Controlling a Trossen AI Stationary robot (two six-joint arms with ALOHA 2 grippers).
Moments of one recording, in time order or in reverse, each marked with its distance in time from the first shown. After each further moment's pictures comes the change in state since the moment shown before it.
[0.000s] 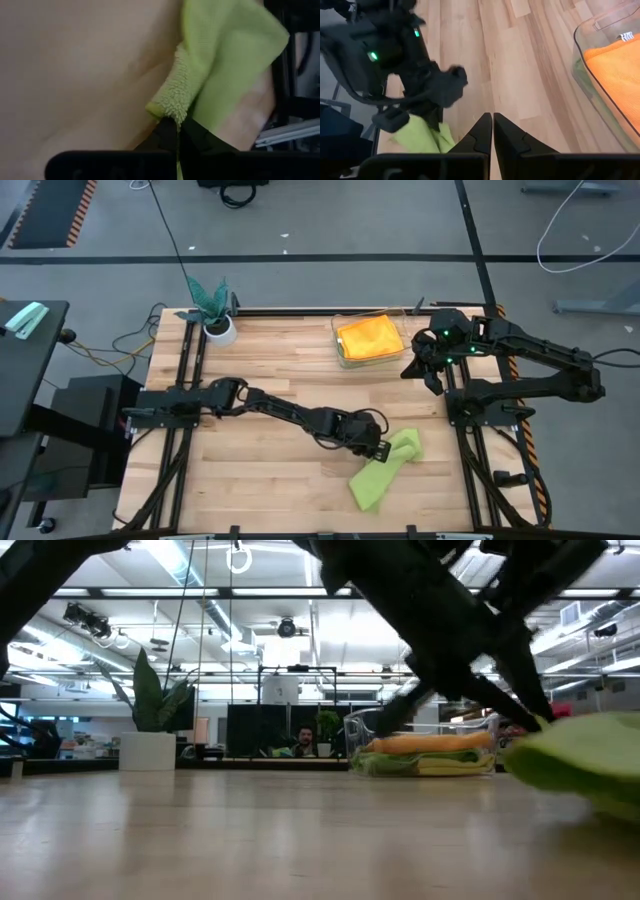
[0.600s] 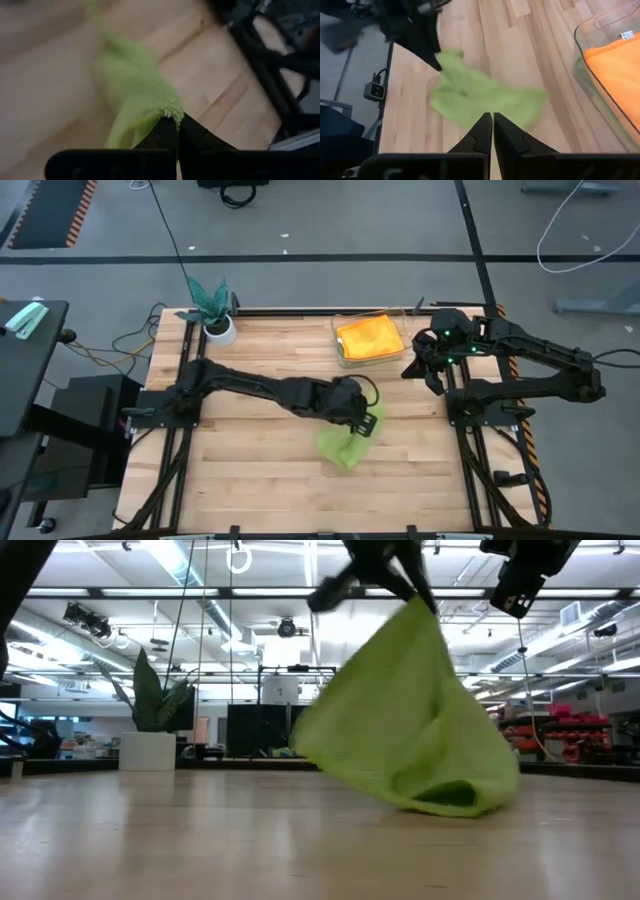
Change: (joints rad) left arm 0.049 -0.305 0.002 -0.385 -0.233 0.239; right arm 0.000 -0.004 0.000 -0.002 0.000 0.009
